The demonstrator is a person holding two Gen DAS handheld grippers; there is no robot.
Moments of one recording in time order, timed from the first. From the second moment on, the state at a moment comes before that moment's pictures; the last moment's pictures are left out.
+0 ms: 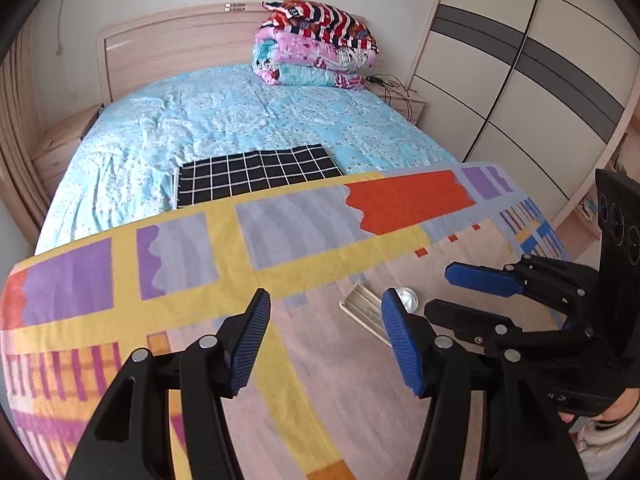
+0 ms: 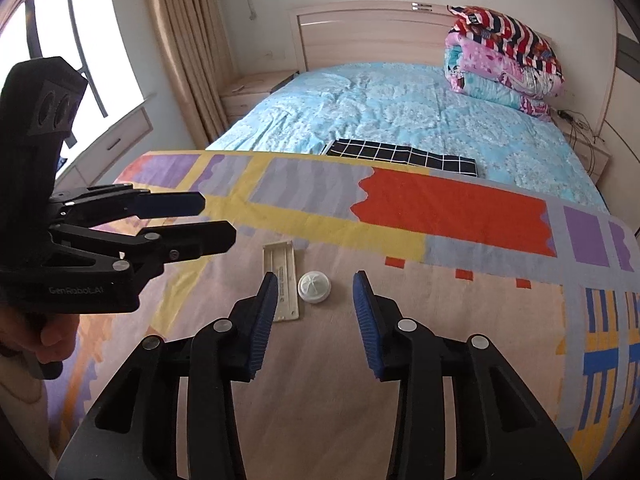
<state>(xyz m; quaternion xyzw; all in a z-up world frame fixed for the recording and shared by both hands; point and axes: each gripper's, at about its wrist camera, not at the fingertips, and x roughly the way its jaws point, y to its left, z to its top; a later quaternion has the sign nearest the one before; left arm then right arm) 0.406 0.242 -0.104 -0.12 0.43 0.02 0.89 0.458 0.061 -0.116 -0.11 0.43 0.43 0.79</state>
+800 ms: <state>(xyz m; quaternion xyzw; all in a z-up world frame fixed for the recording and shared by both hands) 0.420 0.234 -0.133 -0.07 0.42 -0.01 0.90 0.454 0.065 -0.132 -0.14 0.41 0.42 0.79</state>
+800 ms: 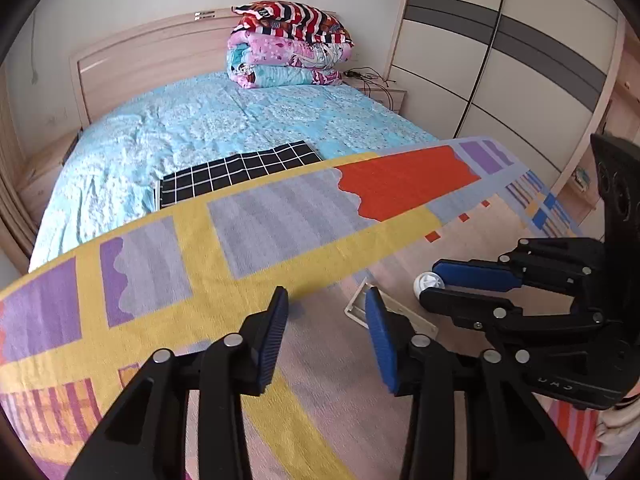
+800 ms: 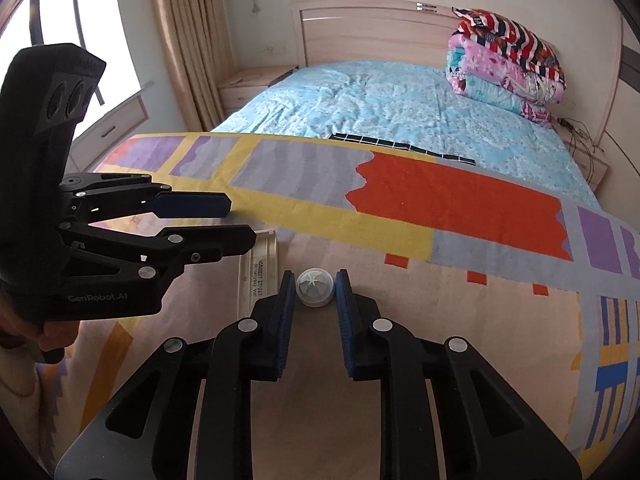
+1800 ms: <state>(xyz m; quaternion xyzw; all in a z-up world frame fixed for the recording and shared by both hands) 0.405 0.197 -0.114 0.02 0.41 -0.03 0.91 0.470 0.047 -0.131 -0.10 0.41 0.41 0.81</state>
